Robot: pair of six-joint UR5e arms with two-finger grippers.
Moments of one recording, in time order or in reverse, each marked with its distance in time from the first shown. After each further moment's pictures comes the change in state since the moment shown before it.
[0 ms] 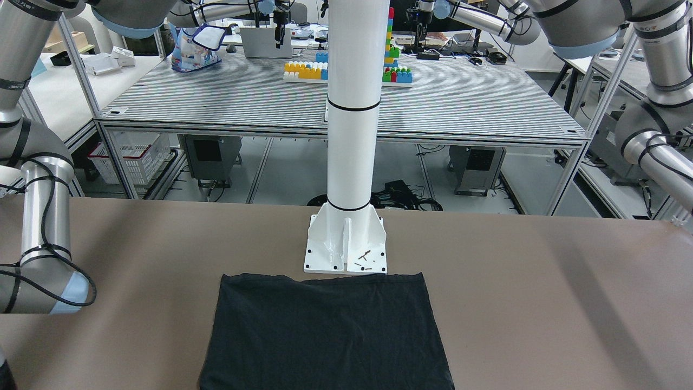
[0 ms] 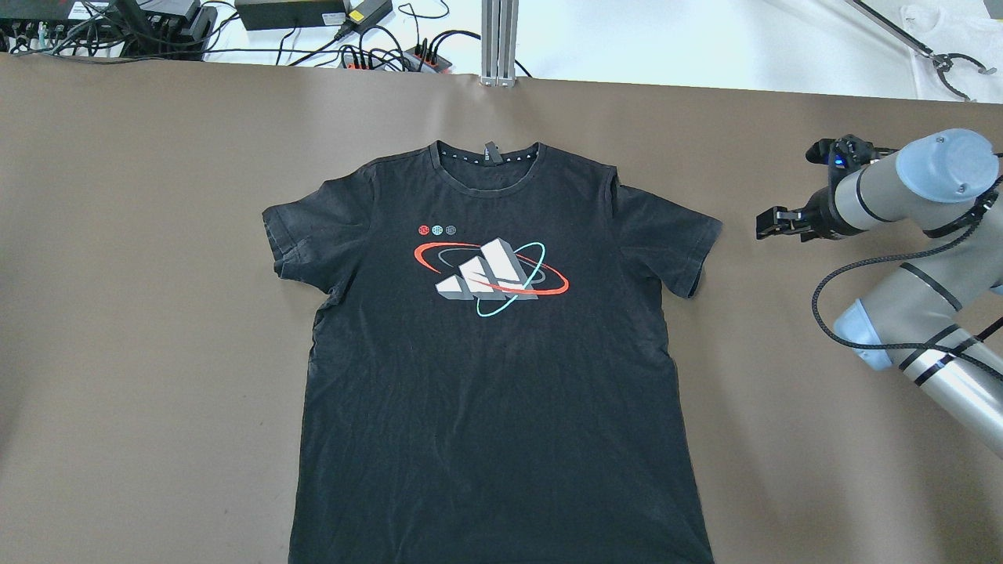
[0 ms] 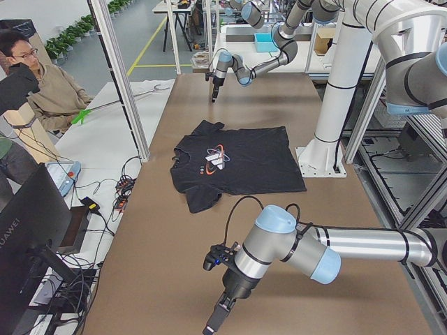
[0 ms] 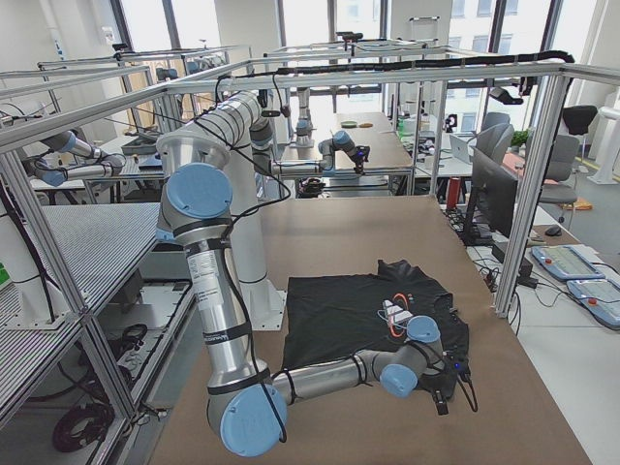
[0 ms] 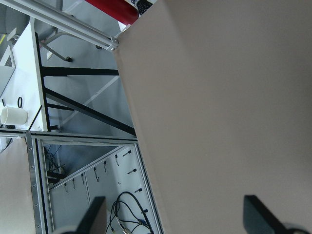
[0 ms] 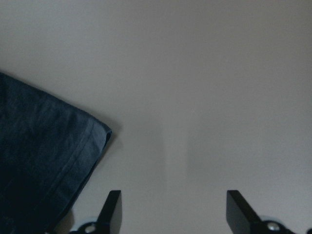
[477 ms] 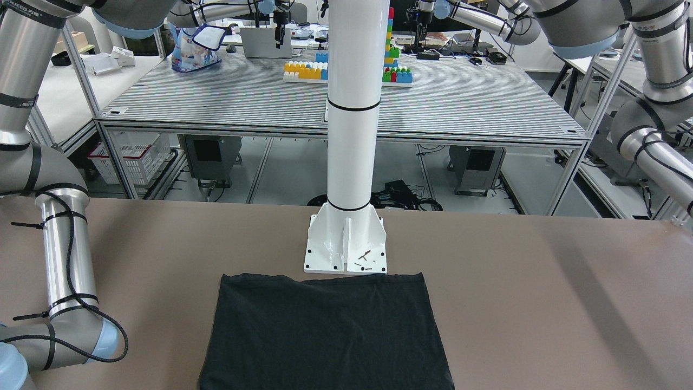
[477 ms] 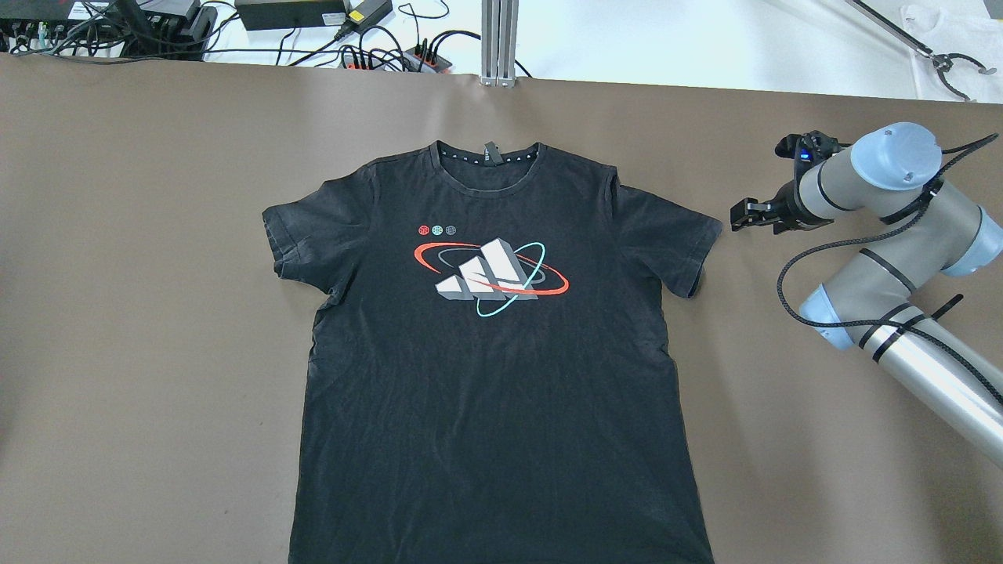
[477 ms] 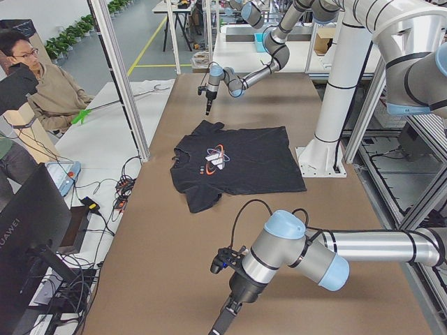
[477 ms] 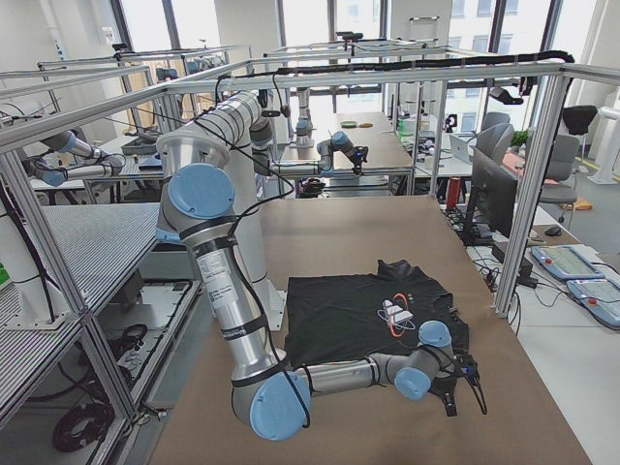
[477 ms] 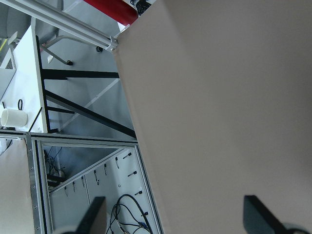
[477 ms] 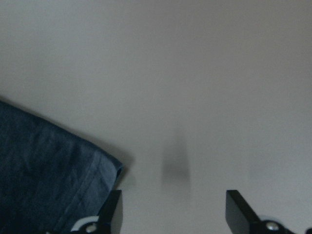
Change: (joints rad) left arm 0.001 0.017 0.003 -0.027 -0.001 0.000; right arm -0.022 0.114 -0.184 0.071 -0.008 0.031
